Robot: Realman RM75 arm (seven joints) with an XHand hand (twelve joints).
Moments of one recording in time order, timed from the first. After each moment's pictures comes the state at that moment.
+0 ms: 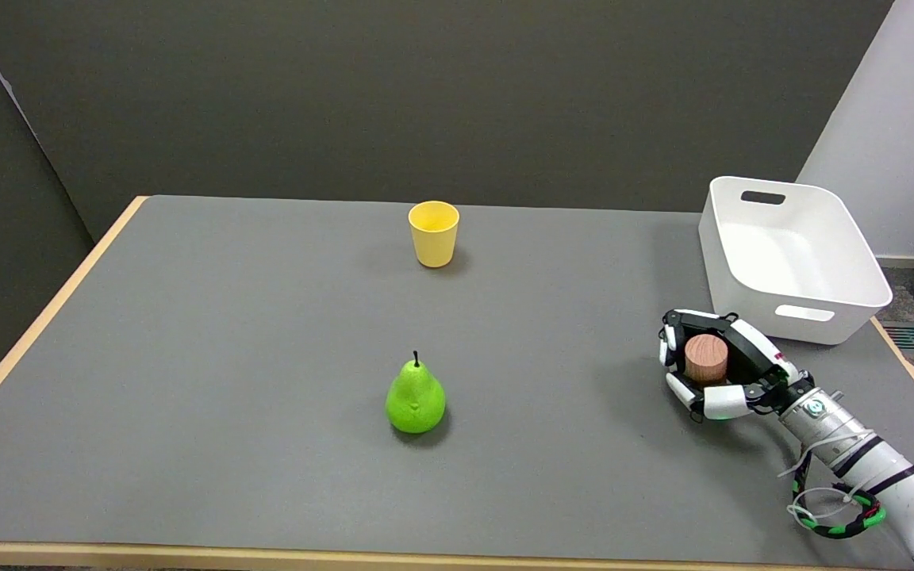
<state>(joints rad) -0.20 -1.09 -1.04 0.81 2.58 -1.13 -1.06</state>
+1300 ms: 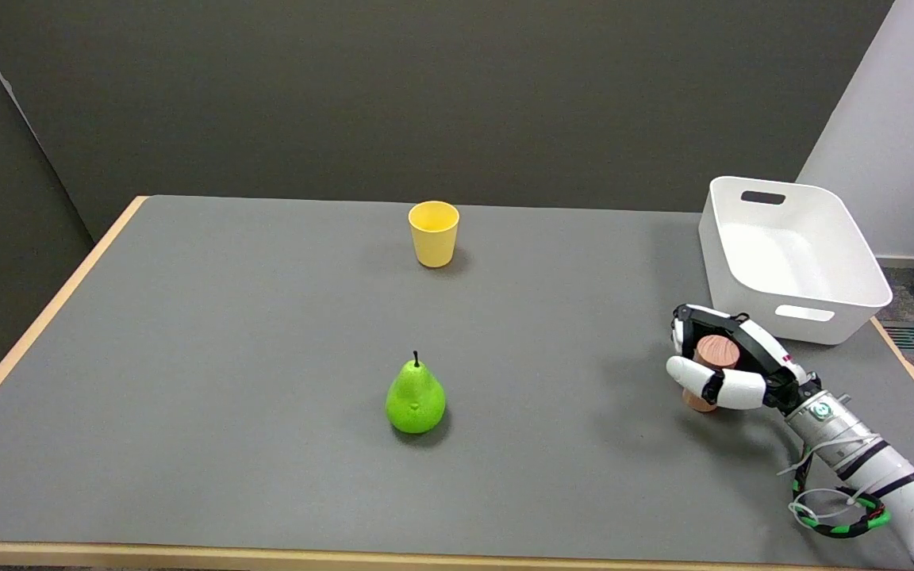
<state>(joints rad) -0.17 -1.09 -1.01 0.72 2.58 -1.19 -1.11</state>
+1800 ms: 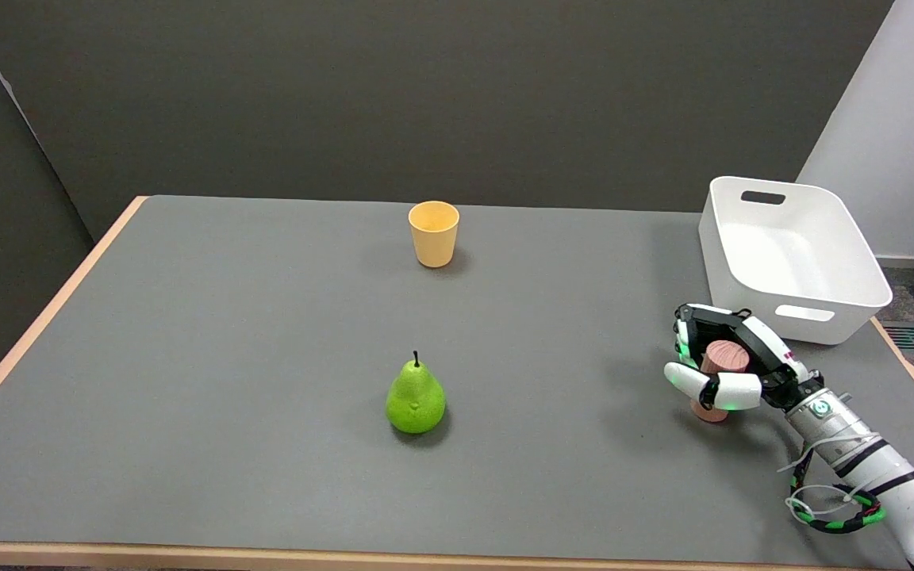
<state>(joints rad) -0.15 -1.11 -0.99 0.72 2.58 -1.18 -1.15</state>
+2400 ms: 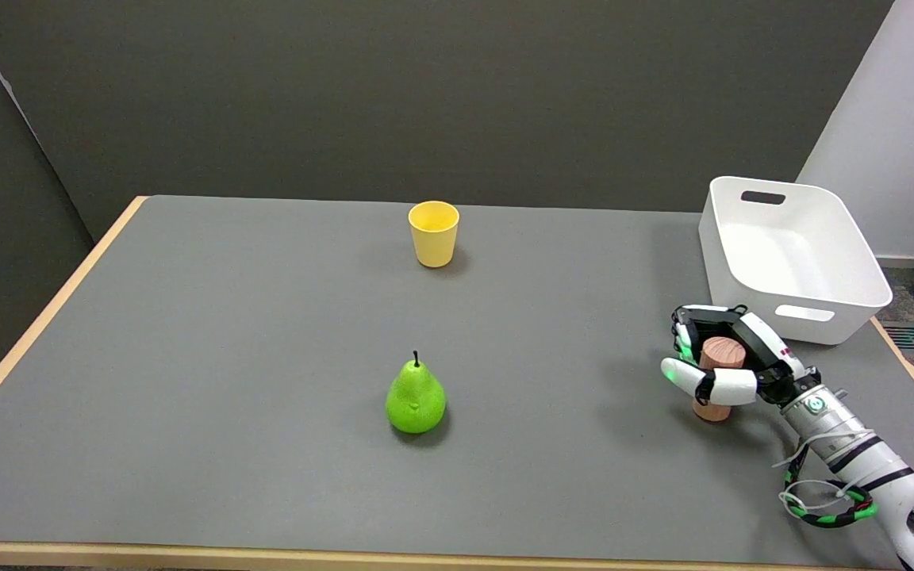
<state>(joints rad) -0.13 -1.12 -0.98 0.72 2.58 -1.17 -1.17</state>
